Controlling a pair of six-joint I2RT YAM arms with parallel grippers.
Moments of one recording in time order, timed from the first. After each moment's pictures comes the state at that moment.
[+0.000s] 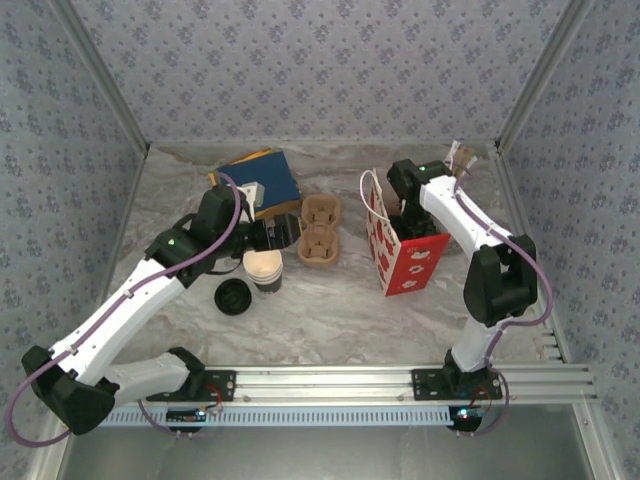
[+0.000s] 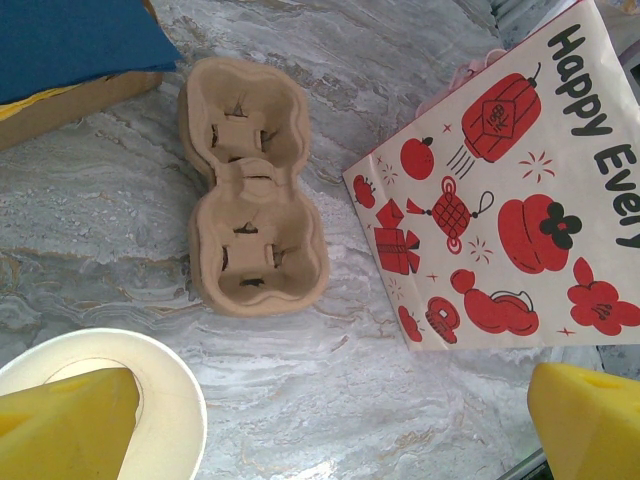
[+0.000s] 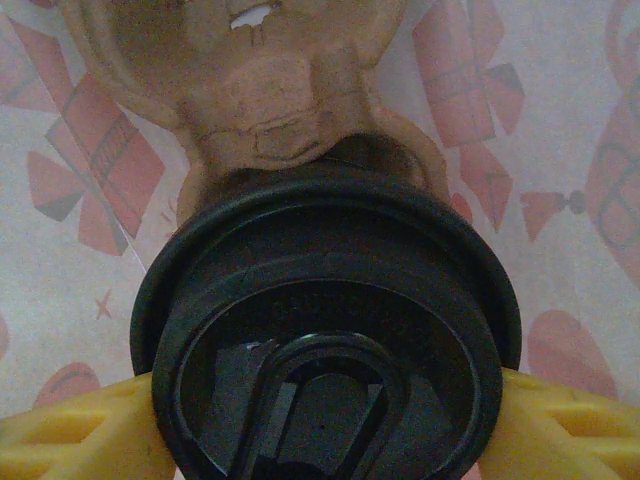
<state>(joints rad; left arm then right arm) -0.65 1.10 1.15 -0.69 0.09 -0.67 0.34 1.76 1.52 -1.38 0.00 0.42</state>
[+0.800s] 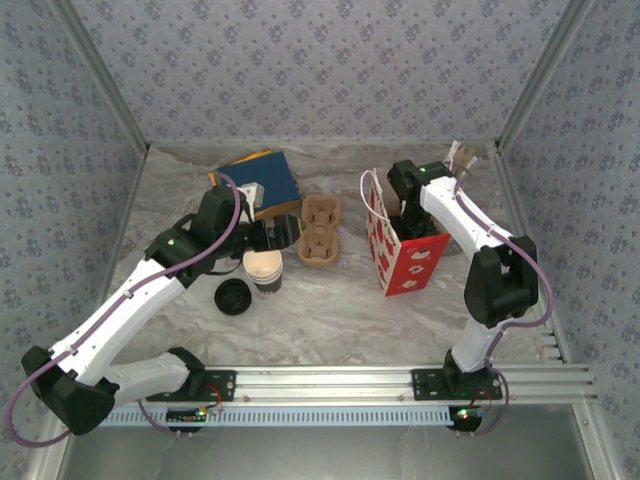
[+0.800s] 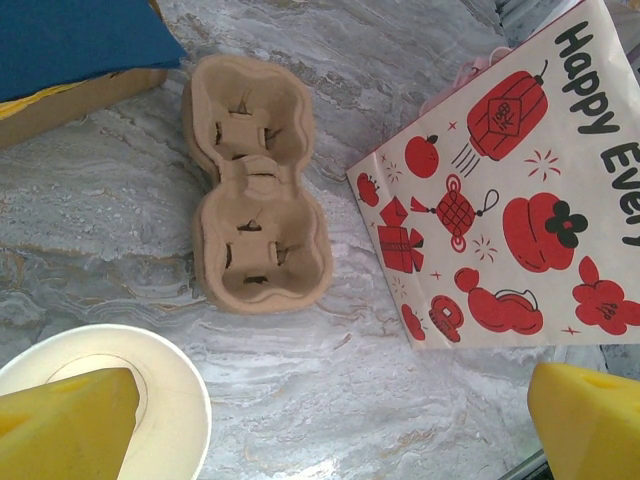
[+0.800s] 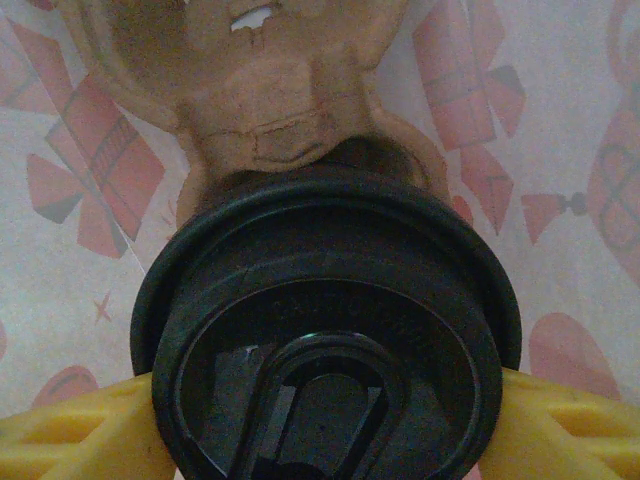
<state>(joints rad) -0.65 1.10 1.15 -0.70 0.08 -0.67 0.34 1.75 1.51 -1.37 0.00 0.42</state>
